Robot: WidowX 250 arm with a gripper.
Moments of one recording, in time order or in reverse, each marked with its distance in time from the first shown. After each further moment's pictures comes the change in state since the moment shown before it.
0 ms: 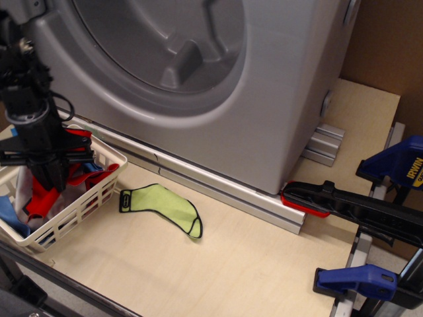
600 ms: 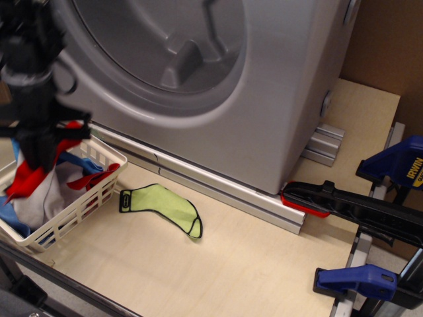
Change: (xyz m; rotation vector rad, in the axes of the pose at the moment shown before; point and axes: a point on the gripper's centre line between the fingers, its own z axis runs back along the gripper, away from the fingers) arm -0.019 -0.003 0.047 0.163 0.081 0.040
